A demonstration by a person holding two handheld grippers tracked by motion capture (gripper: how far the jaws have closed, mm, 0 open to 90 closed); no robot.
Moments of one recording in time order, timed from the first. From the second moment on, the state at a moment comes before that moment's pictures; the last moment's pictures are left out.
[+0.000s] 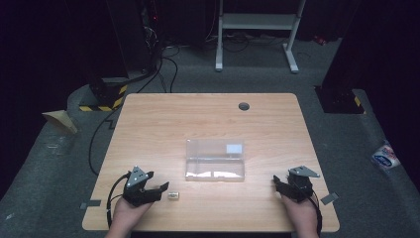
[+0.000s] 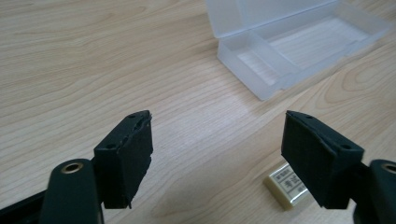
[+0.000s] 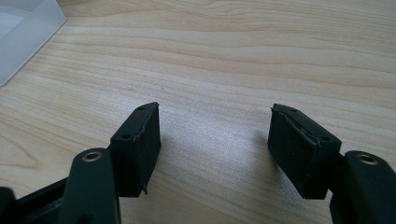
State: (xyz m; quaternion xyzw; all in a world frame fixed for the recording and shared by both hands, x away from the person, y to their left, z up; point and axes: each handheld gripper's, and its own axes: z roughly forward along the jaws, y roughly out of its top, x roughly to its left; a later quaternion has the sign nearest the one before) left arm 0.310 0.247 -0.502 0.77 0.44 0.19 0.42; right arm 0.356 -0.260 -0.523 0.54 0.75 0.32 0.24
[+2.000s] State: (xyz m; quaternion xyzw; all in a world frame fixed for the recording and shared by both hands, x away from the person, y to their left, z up) left arm 0.293 0.217 -0.524 0.83 0.38 0.16 0.38; right arm 0.355 -0.260 -0.523 0.53 0.75 0.32 0.24
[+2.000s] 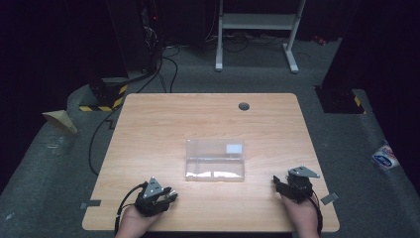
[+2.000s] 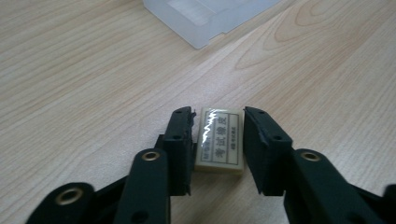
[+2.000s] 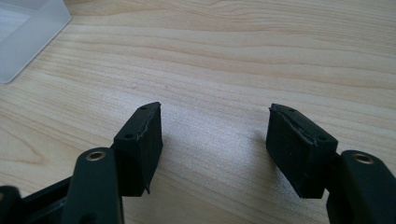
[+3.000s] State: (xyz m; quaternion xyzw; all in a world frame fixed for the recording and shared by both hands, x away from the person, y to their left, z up) left arm 0.306 0.203 -0.505 0.79 0.40 0.20 0.41; right arm 0.355 -0.260 -0.523 0.53 0.75 0.32 0.24
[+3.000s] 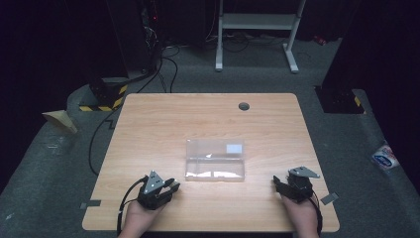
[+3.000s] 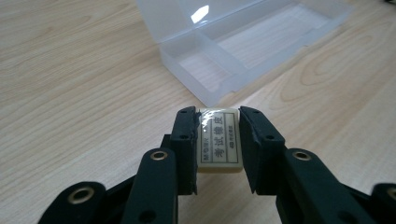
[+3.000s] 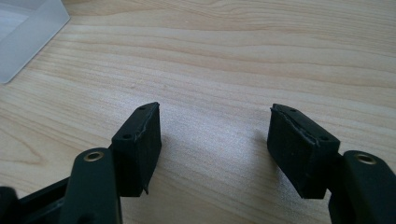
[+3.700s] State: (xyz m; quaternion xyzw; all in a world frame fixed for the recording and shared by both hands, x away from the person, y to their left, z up) left arm 0.329 0.193 -0.481 0.77 0.42 0.22 0.42; right arm 0.354 -0.261 -0.523 0.52 0.76 0.32 0.23
